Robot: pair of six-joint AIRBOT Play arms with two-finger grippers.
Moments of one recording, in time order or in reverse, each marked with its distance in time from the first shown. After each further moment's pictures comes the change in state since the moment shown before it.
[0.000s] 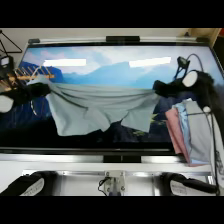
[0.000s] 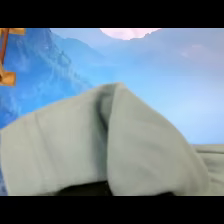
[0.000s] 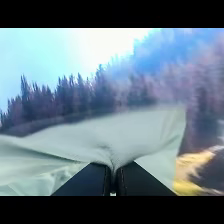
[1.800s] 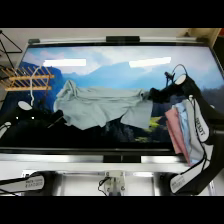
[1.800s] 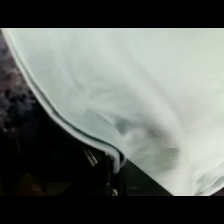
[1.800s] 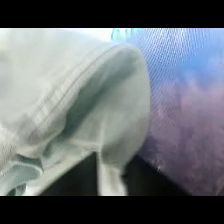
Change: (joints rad) left arm 0.220 -0.350 -0.158 -0.383 -0.371 0.212; right arm -0.112 -0.434 0.212 0.186 0.132 -0.310
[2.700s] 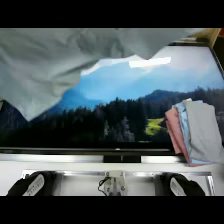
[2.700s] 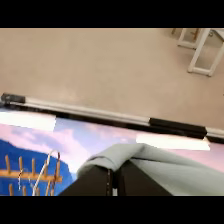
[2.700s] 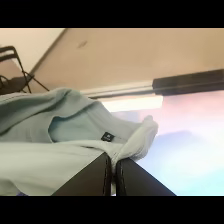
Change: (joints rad) left arm 0.120 0.510 1.073 0.229 -0.218 -0.148; right arm -0.130 0.906 0.219 0.230 0.012 -0.002
